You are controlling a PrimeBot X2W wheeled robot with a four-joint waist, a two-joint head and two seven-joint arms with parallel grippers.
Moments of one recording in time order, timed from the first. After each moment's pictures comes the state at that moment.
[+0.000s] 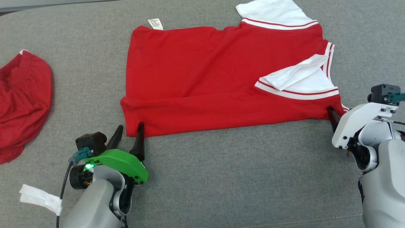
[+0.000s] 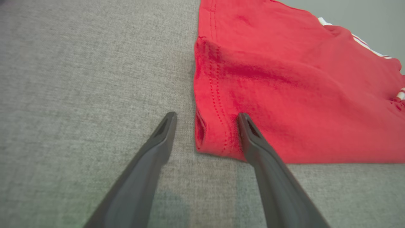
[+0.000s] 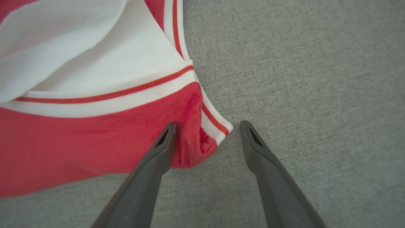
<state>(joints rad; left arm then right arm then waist) -0.42 0.18 -0.46 0.63 -0.75 0.04 -0.19 -0.44 -0.09 -0.24 0.38 0.16 0.13 0.50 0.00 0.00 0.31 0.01</state>
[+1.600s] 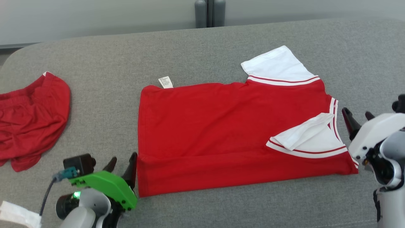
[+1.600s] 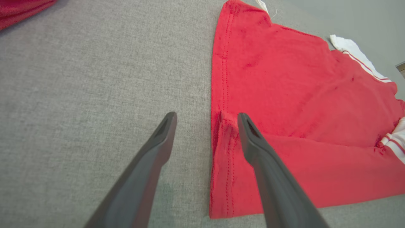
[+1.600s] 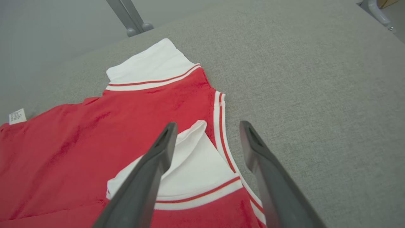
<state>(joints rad) -0.16 0.33 -0.45 0.21 -0.87 0.18 0.09 -0.24 -0.06 -0.30 0.00 0.24 0.13 0.62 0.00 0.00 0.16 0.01</state>
